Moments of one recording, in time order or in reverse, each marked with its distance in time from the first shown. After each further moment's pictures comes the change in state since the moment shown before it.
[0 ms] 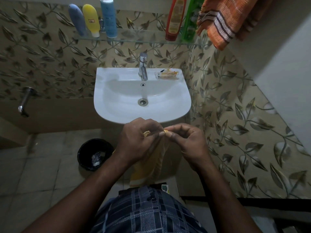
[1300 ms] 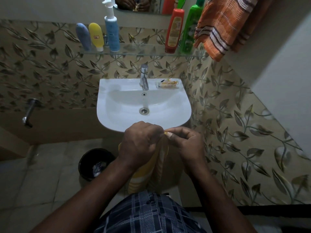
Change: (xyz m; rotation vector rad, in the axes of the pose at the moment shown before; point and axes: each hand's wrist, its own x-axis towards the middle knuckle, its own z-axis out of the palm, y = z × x) left_hand 0.009 0.021 -0.013 0.269 0.035 0.196; right_hand 0.004 -0.011 0.023 -0.040 0.223 0.022
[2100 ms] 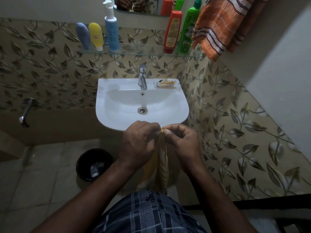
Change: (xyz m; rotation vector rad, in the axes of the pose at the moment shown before) left_hand -0.015 0.002 0.000 -0.053 0.078 -0.060; right_hand -0.016 -0.006 0.010 -0.027 -0.007 -0.019
